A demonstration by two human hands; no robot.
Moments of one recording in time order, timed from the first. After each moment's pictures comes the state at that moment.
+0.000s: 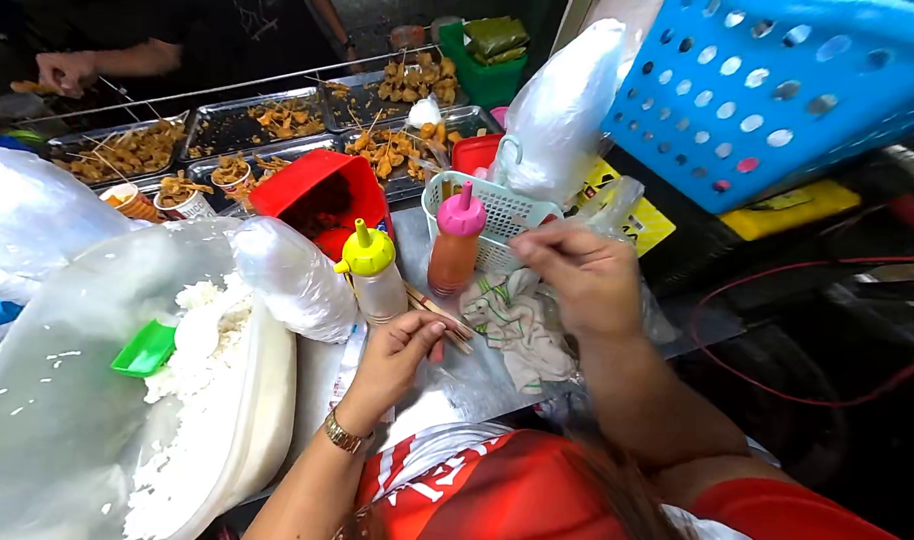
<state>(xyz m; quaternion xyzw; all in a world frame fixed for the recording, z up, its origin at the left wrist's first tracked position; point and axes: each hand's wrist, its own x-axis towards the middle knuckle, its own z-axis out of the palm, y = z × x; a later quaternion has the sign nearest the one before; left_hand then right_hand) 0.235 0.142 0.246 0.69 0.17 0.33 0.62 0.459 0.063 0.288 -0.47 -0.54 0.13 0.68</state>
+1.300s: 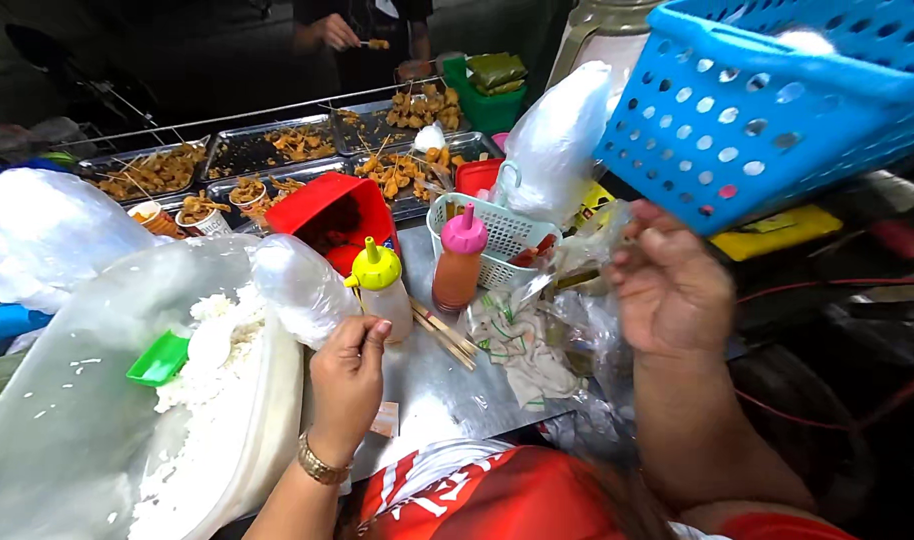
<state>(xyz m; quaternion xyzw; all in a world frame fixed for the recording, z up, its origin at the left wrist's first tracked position) 0.209 0.141 0.268 0.77 0.31 0.50 0.26 0.498 0.032 0.293 -0.45 -0.36 0.17 0.80</state>
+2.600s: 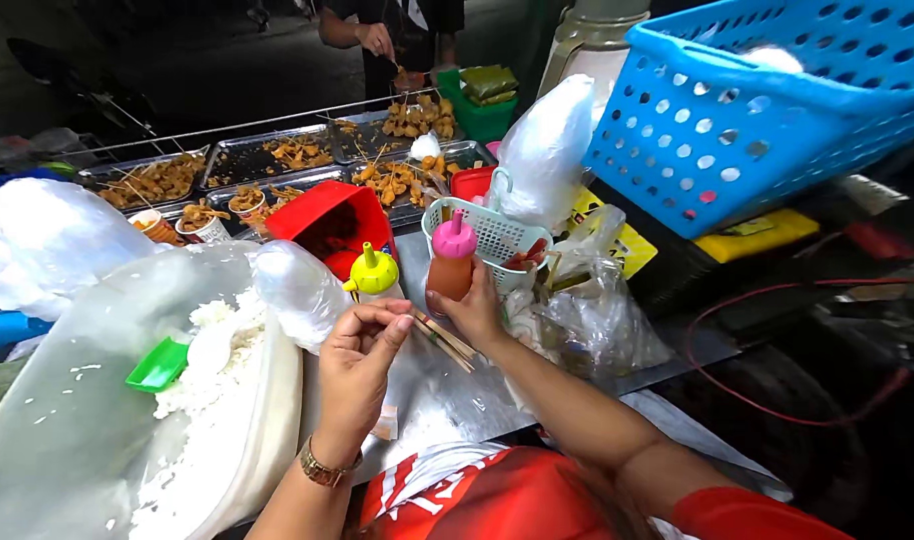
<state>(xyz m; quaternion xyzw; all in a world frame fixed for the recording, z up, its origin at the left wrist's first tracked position) 0.226 0.135 0.286 0.60 0.17 0.54 0.56 0.420 0.148 0.198 -0.68 -0.44 0.11 0.57</state>
